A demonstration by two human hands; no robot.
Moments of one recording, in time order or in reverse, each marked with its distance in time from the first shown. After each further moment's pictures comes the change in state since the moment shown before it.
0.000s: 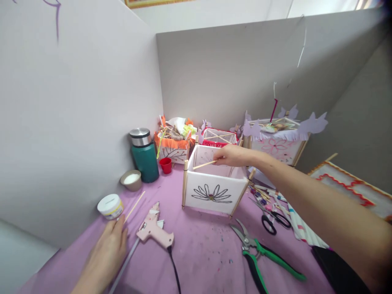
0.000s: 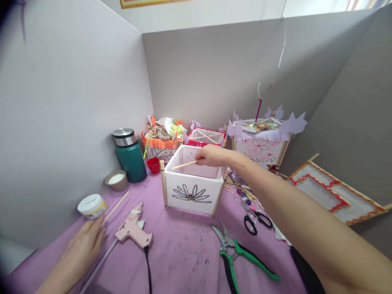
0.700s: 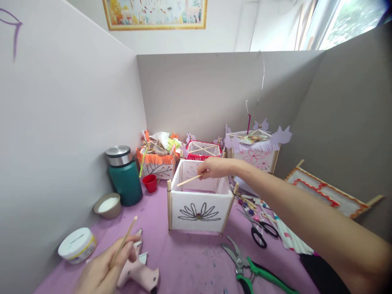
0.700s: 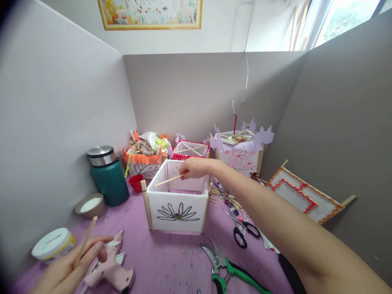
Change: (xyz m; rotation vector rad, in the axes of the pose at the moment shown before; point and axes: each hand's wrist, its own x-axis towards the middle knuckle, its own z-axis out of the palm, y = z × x) left_hand 0.029 0.063 -0.051 -0.723 -0.119 0.040; right_hand 0.009 0.008 -0.008 0.048 -0.109 -0.023
